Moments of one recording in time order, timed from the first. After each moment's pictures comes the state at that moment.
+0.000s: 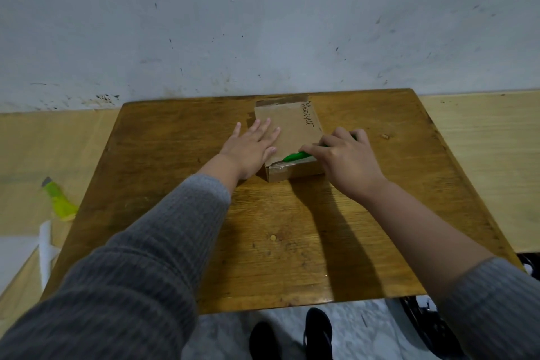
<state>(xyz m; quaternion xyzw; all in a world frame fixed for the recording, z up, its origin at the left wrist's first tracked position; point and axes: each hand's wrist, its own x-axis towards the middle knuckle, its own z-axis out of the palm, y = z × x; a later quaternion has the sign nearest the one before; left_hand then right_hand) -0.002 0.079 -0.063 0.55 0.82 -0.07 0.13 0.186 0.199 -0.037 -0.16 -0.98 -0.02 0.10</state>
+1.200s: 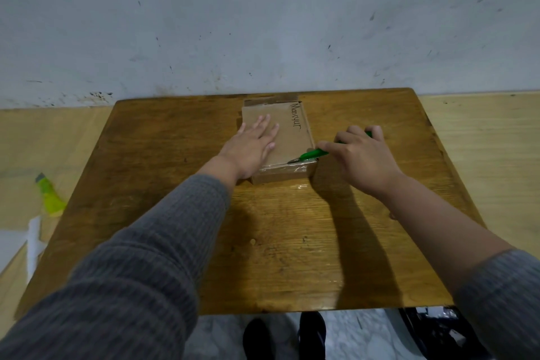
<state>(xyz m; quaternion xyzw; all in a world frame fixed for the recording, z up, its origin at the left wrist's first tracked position) 0.012 0.109 -0.073 0.55 0.83 0.00 0.12 0.213 0.258 -0.036 -0.14 -0.99 0.00 0.05</state>
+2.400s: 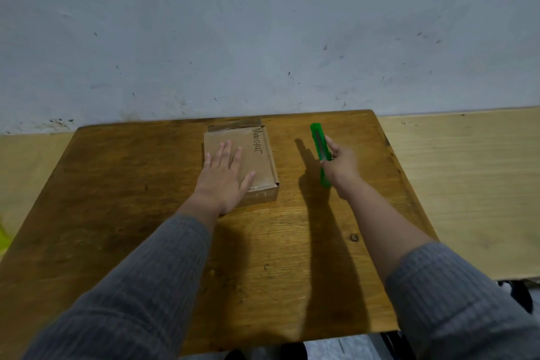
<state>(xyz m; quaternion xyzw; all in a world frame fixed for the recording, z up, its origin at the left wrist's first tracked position) 0.047 0.131 -0.081 0.45 0.88 -0.03 0.10 0.200 0.311 -0.053 -0.50 -0.67 0.53 0.16</state>
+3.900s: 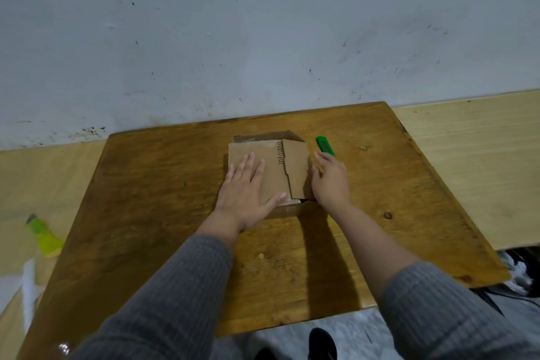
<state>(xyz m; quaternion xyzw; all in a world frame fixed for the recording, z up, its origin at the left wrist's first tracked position) 0.055 0.063 -0.081 0.50 0.86 0.01 0.09 0.177 0.203 -0.081 -0.46 -0.82 0.29 0.18</state>
